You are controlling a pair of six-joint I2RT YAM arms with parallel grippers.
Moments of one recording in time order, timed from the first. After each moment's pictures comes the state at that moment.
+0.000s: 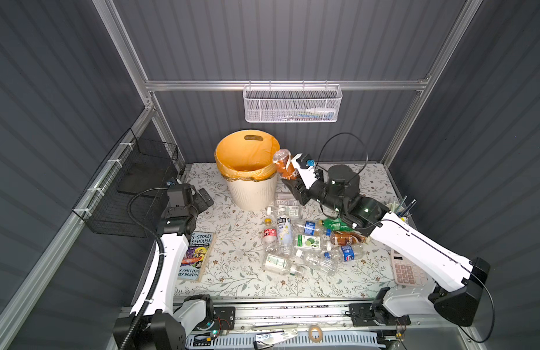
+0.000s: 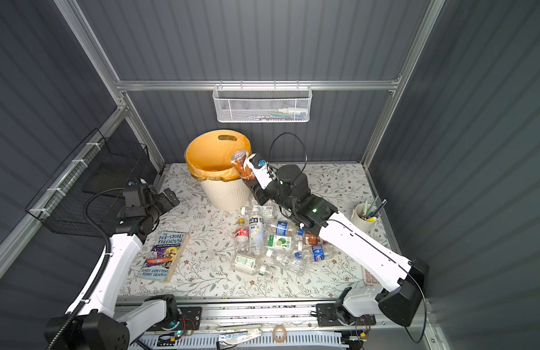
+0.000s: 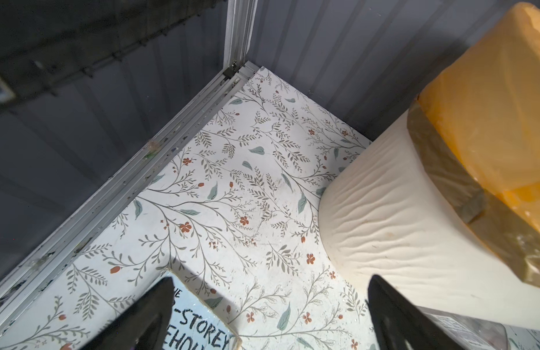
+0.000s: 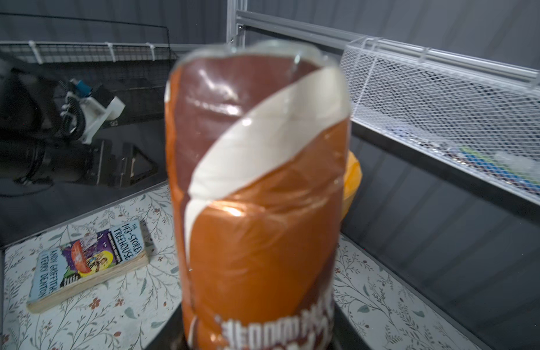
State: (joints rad) left arm 0.02 1.09 0.97 -0.48 -0.14 -0.44; right arm 0.77 1.38 1.43 -0.19 0.00 -0.12
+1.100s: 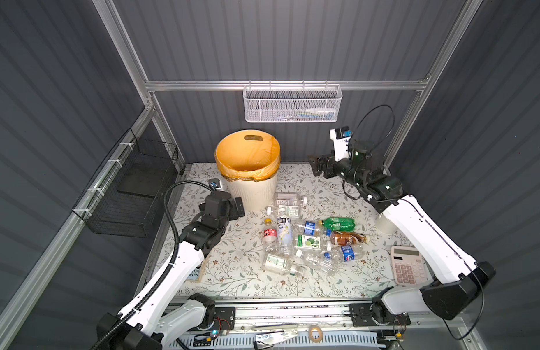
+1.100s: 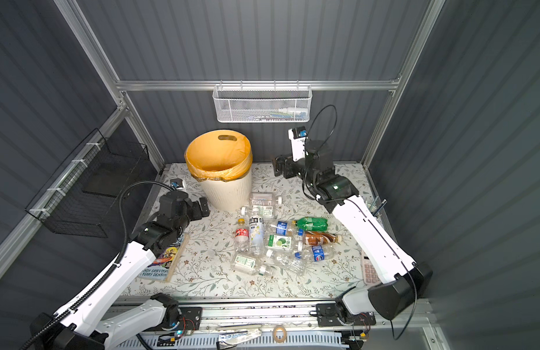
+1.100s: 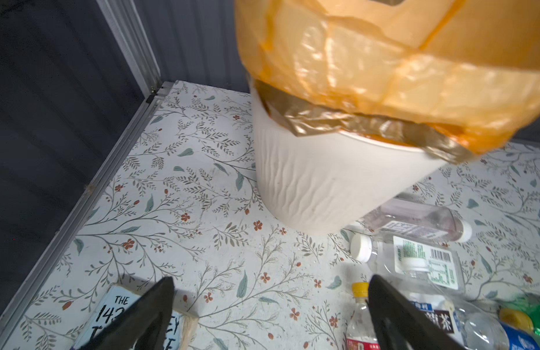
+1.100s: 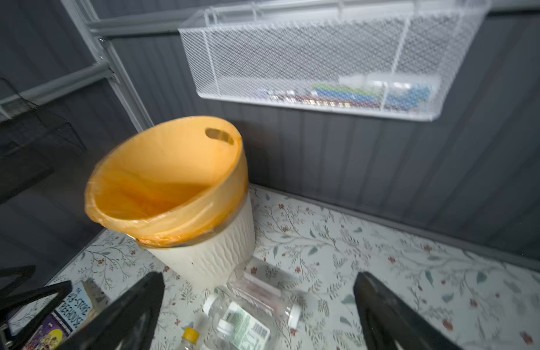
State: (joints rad) left arm -0.48 1.05 0.95 -0.48 -0.42 -0.35; right arm 0.46 1.37 1.46 -0.38 0.00 0.15
